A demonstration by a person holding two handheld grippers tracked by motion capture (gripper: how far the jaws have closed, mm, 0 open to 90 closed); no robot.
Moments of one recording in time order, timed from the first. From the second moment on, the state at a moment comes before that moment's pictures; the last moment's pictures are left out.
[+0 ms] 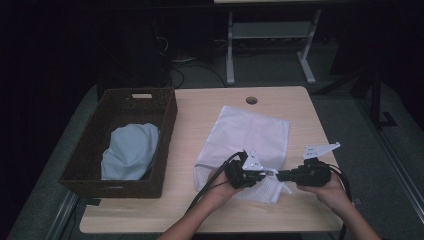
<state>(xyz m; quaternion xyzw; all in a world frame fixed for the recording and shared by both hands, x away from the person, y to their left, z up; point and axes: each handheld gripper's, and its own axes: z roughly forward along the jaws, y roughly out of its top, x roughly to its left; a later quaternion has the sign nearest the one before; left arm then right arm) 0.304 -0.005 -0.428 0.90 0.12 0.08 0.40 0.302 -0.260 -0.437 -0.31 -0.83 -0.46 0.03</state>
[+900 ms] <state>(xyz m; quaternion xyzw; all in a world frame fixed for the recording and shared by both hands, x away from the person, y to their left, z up) 0.308 0.005 -0.428 0.90 0.13 0.07 0.41 0.303 -0.261 -0.440 -0.31 -0.84 -0.45 0.02</state>
